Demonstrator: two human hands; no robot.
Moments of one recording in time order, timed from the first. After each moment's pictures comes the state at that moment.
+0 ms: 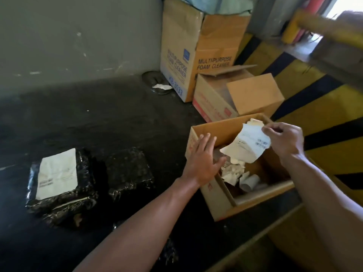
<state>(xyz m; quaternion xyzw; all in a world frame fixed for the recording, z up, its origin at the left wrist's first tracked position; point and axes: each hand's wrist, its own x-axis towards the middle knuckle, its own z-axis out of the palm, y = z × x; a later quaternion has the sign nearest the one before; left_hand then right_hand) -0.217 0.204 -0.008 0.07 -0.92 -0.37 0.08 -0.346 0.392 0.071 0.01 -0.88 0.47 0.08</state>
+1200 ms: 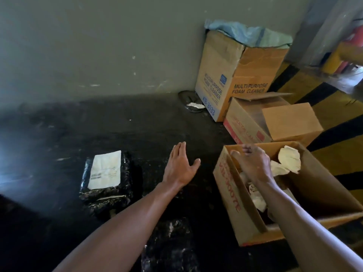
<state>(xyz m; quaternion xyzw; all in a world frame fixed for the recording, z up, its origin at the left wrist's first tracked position) -0.147 0.087 0.006 0.28 -0.89 -0.34 0.14 -0.285 0.273 0.051 0.17 -0.89 0.42 -0.04</state>
